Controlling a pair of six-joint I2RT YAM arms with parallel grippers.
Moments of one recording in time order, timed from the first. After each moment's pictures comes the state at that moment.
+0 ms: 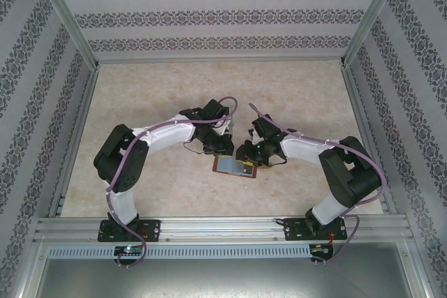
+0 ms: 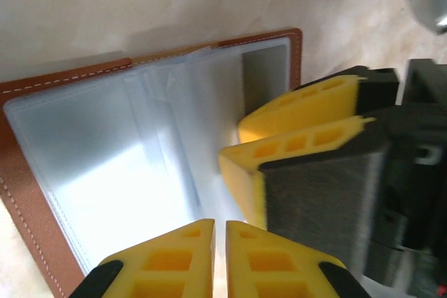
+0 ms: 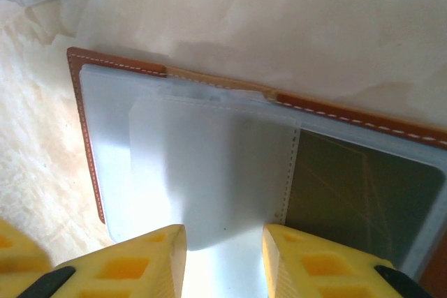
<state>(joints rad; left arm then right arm) -0.66 1.84 1.27 -0.62 0.52 -0.56 0.53 1.60 0.77 -0.32 -0.48 0.77</state>
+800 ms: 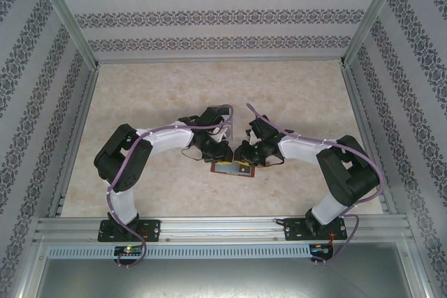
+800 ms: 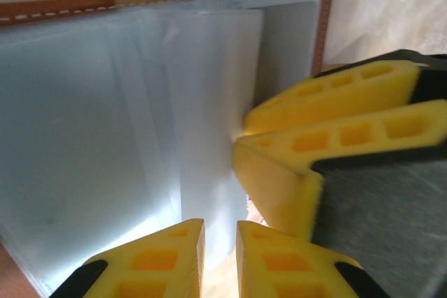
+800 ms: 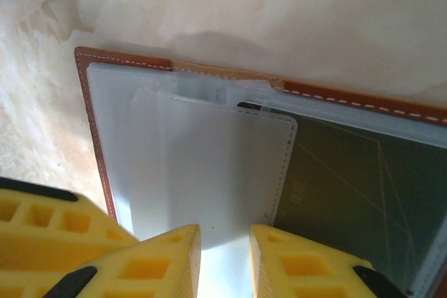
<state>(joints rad) -0.66 1.87 1.15 -0.49 0.61 -0.64 0.55 1.61 0.77 -0.28 -0.49 0.81</state>
